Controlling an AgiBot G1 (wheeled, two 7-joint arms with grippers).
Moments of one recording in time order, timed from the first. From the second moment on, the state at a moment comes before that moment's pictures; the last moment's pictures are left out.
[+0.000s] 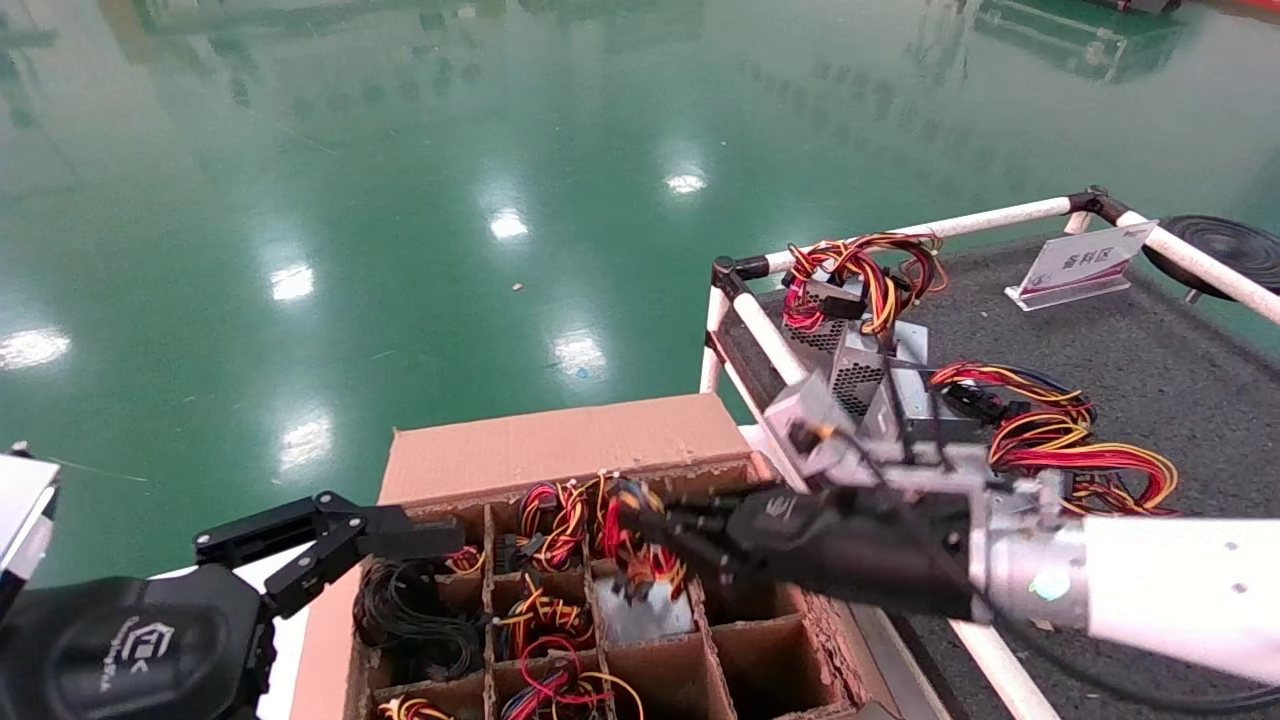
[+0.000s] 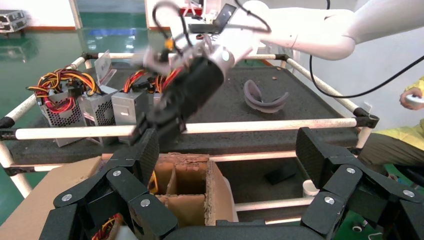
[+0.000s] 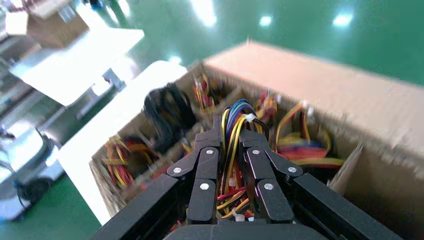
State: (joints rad) left arm -1.10 0.57 0.38 -1.26 0.66 1.46 -0.13; right arm 1.30 -0.91 -0.51 1.11 -1.22 -1.14 0.59
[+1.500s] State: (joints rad) left arm -1.10 0.57 0.38 -1.26 0.66 1.46 -0.13; right arm 1.41 -0.59 -0.16 1.23 -0.90 -1.11 0.71
